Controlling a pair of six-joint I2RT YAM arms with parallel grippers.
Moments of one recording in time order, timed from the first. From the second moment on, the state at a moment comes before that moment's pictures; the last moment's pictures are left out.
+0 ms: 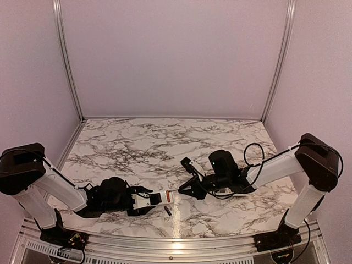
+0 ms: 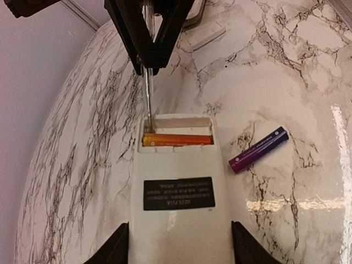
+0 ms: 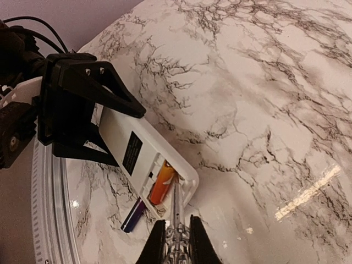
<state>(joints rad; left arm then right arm) -1.09 1.62 0.36 0.76 -0.05 0.61 0.86 1.68 0.67 0.41 -0.51 0.22</state>
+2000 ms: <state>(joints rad) -0.96 1.62 0.49 0.52 0.22 0.40 0.82 1.73 0.64 0.50 -0.58 0.15</state>
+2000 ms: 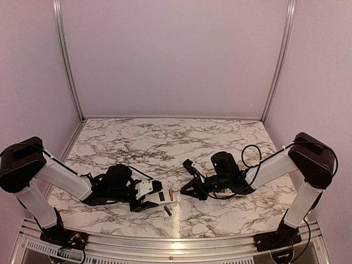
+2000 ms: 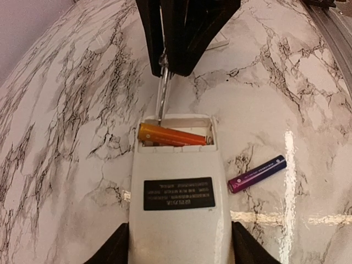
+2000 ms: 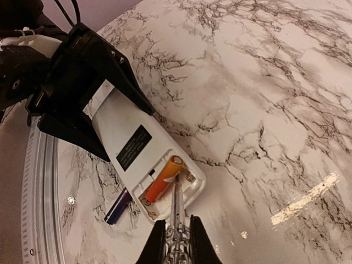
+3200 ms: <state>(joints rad) -0.93 1.70 0.58 0.48 0.17 0.38 0.88 1.64 0.62 0.38 -0.43 0.16</state>
